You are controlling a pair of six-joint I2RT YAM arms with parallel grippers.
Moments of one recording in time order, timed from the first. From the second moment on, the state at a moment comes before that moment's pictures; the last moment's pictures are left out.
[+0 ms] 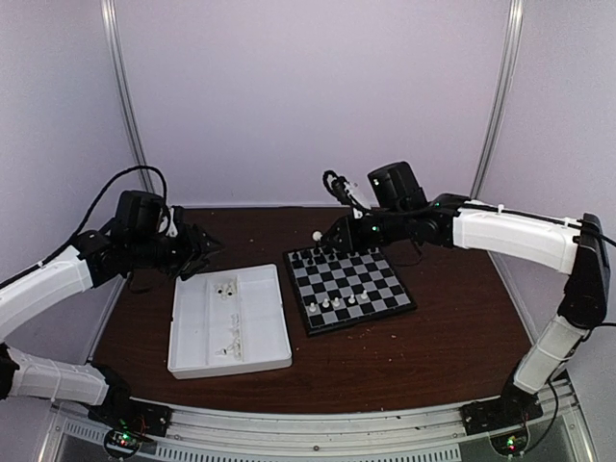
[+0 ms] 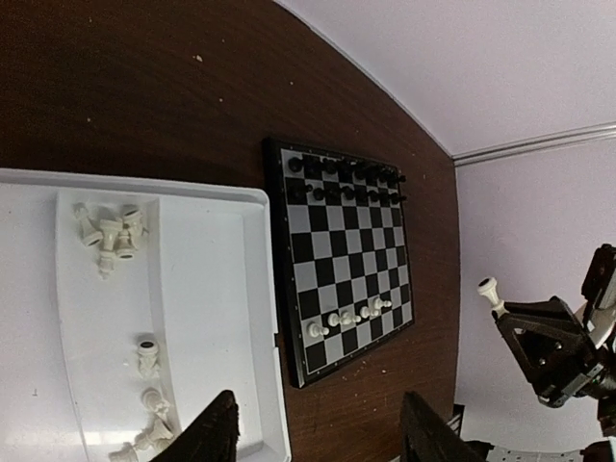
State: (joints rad) left arm -0.52 1.09 0.88 -0.38 0.20 -0.98; right arm 0.79 1.64 1.35 -0.26 -0.26 0.41
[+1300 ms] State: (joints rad) left arm -0.52 1.16 0.97 -0.53 0.17 -0.69; right arm 0.76 1.98 1.64 -1.09 -0.18 0.09
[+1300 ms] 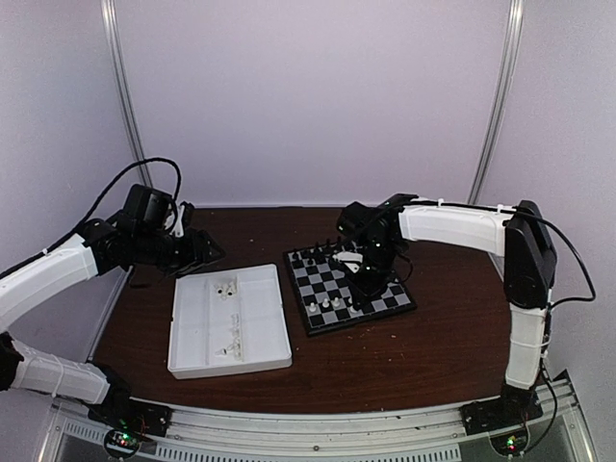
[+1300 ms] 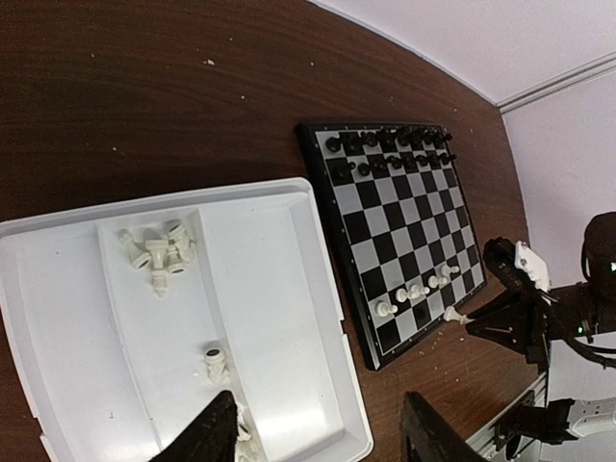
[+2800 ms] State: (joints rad) left arm -0.52 1.20 0.99 -0.55 0.17 -0.66; right arm 0.76 2.04 1.63 -1.07 -0.11 0.07
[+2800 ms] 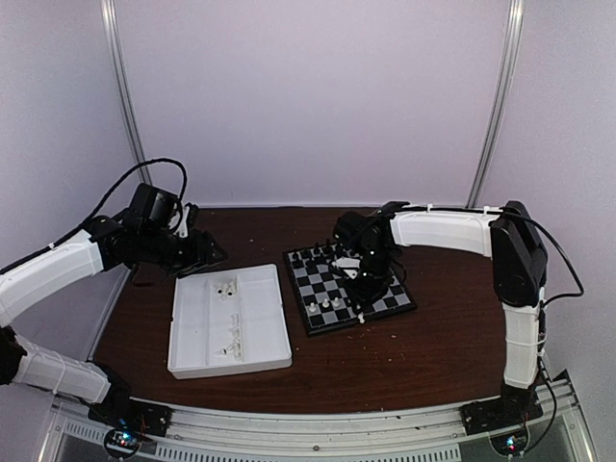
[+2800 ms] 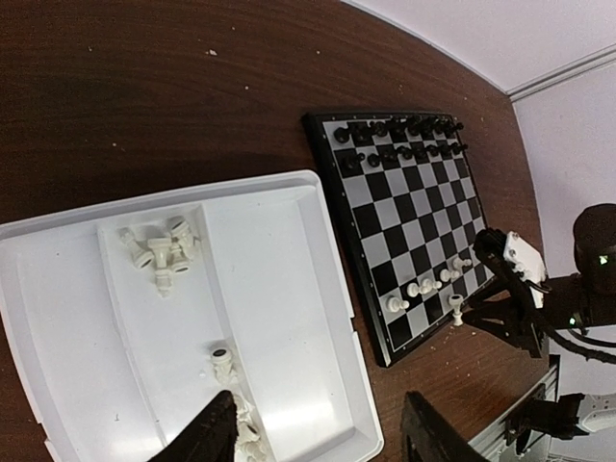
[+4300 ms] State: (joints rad) left arm -0.62 1.22 1.00 -0.44 0.29 -0.44; right arm 0.76 1.80 1.47 -0.92 -0.20 0.09
